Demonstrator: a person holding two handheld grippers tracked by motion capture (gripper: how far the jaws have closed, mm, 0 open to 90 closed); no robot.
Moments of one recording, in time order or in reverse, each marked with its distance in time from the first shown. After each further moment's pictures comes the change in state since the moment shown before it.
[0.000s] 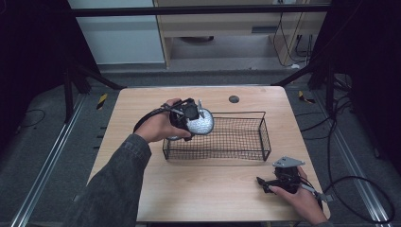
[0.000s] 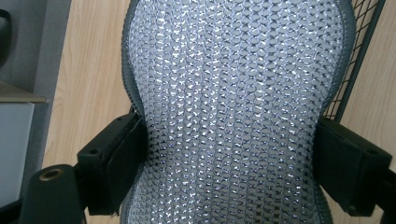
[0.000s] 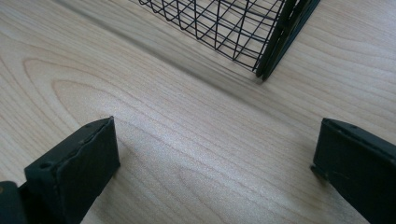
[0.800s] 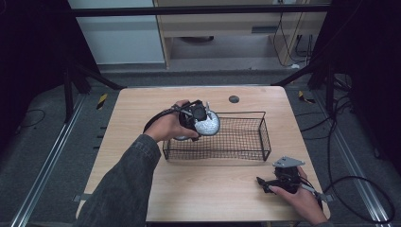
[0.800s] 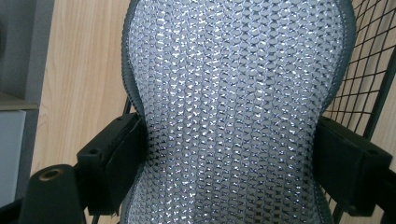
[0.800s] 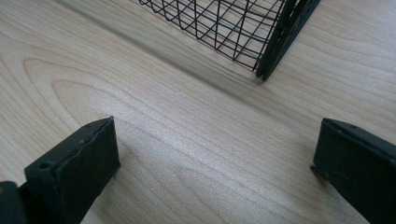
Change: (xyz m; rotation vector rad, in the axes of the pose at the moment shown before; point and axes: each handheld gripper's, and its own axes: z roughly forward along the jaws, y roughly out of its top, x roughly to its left) left arm 0.002 0.015 0.028 0.006 -0.022 0.019; right arm 0.000 0.000 0.000 0.000 0.000 -0.001
